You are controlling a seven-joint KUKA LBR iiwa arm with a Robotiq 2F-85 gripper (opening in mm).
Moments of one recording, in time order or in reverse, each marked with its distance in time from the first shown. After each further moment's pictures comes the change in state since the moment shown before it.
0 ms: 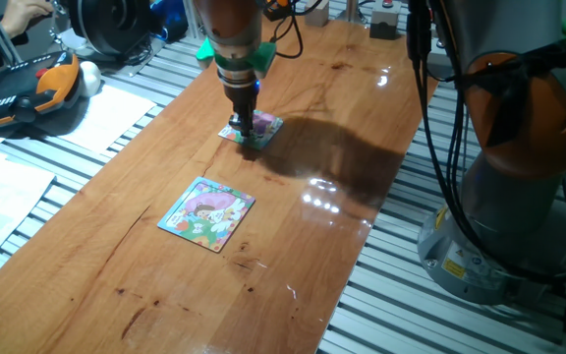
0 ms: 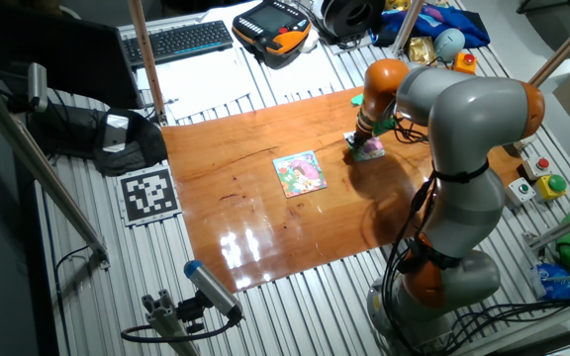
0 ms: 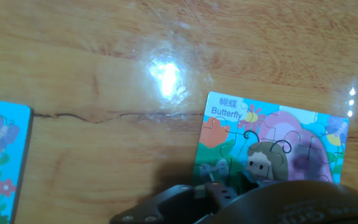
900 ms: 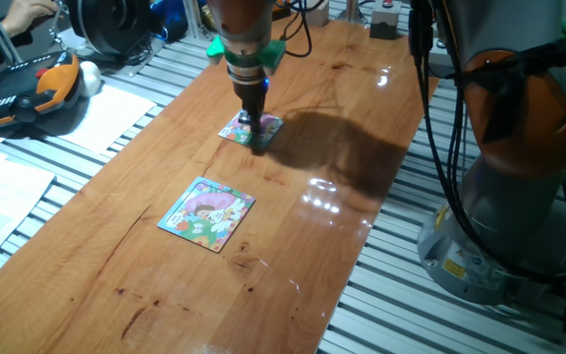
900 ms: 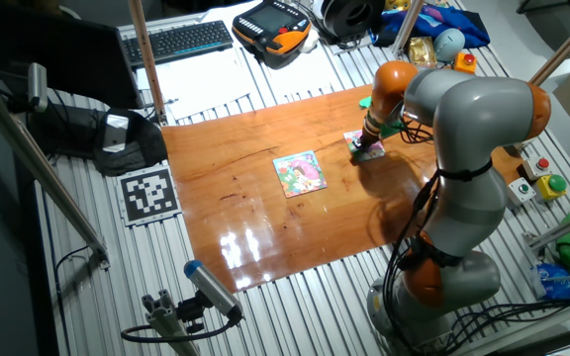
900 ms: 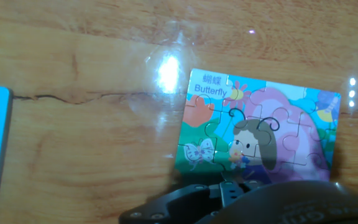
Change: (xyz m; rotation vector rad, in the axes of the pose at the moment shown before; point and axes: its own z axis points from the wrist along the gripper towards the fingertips) arm 0.015 -0.011 0.011 -0.031 0.004 0.038
